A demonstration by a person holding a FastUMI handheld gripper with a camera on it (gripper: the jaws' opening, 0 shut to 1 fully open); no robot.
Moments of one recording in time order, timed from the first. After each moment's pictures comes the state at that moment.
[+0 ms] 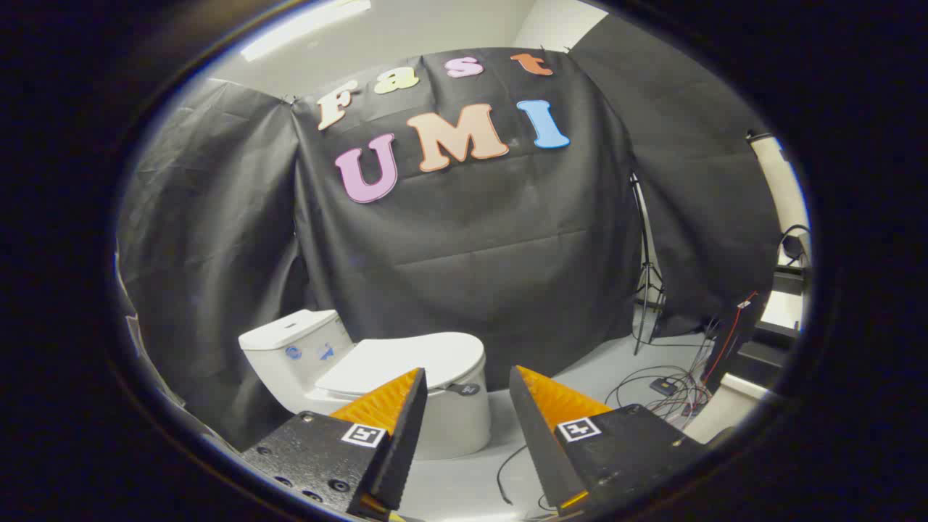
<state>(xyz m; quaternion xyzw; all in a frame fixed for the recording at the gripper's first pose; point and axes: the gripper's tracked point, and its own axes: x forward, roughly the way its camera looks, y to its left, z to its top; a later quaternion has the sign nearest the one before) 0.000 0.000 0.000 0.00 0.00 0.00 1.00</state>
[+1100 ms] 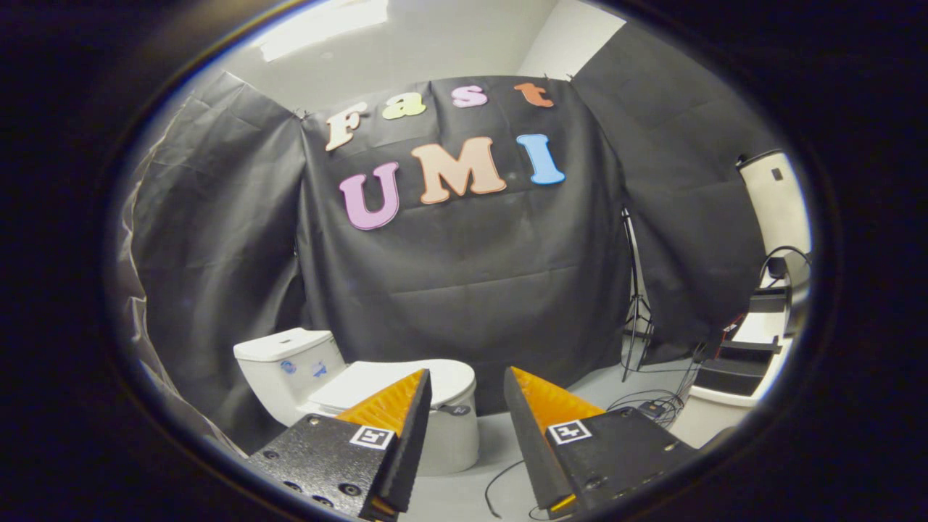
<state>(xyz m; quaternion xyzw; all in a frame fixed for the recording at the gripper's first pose) -0.024 -0.001 0.019 -0.01 -0.08 -0.01 1.00</state>
